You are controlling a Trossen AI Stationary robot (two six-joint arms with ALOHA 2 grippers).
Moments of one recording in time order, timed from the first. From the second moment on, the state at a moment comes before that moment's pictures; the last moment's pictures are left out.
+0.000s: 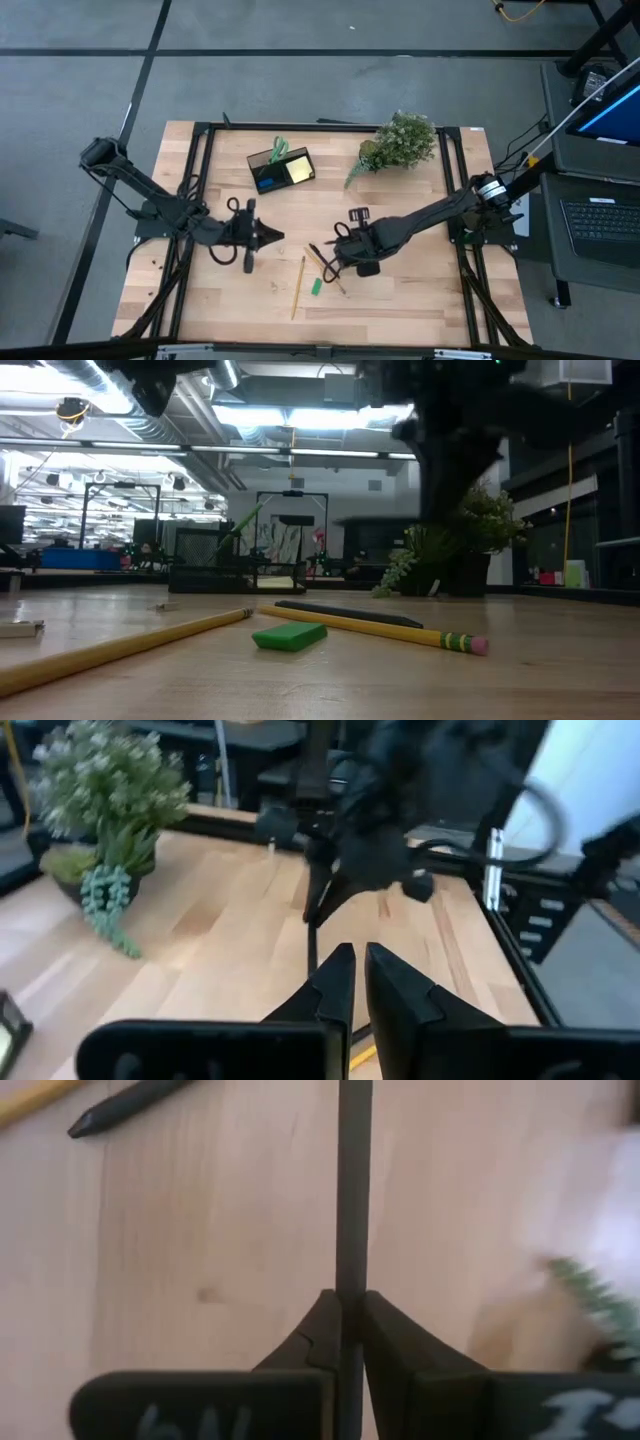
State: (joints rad) left arm -0.53 1.05 0.53 0.29 -0.61 -0.31; right arm 0.35 1.87 1.43 -0.98 0.35 0.12
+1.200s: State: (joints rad) left arm -0.14 1.22 0.96 -0.31 0.06 -0.55; right arm 0.35 1.87 1.68 -0.83 0.81 -0.71
